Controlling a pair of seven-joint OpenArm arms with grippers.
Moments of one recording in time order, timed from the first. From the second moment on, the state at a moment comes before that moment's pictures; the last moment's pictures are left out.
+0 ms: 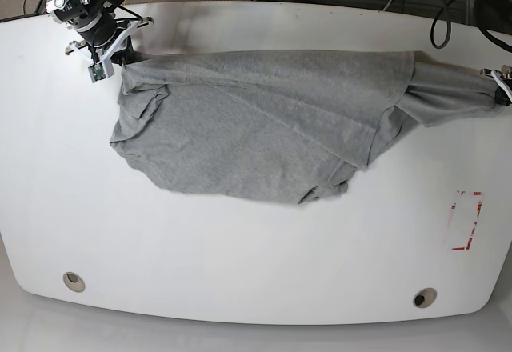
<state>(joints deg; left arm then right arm) 12.8 -33.5 -39.6 85.1 -24.5 -42.6 56.9 -29.4 6.3 33.4 107.9 18.6 40.6 -47.9</state>
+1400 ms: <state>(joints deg) 8.9 -33.8 -39.5 85.3 -23.2 -42.4 57.3 -32.2 1.9 33.9 107.8 17.7 40.2 -48.2</state>
